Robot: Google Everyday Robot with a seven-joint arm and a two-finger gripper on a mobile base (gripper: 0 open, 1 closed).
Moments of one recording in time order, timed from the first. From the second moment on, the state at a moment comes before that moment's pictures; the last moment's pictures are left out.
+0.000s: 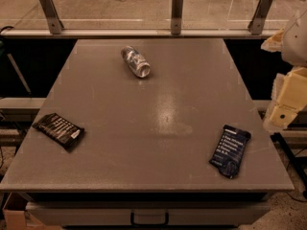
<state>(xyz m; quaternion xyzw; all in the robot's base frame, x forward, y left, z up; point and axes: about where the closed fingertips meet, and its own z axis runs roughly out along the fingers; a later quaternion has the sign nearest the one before) 0.438 -0.217 0.976 -0.60 0.78 -0.03 0.16</state>
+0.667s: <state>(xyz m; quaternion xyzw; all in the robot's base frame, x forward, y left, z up) 0.462 -0.192 0.973 -0.61 0.78 -0.02 0.17</state>
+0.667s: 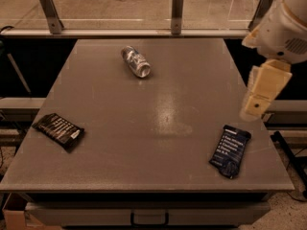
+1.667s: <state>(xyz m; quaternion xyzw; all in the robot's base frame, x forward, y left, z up) 0.578 -0.068 0.998 -0.63 0.75 -0.01 0.22</state>
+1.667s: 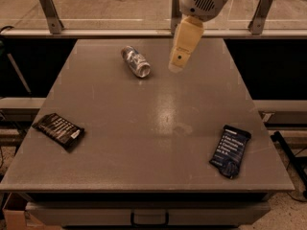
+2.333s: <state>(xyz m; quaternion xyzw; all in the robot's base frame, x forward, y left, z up) 0.638 -0.006 0.982 -0.60 0.77 0.03 0.24</state>
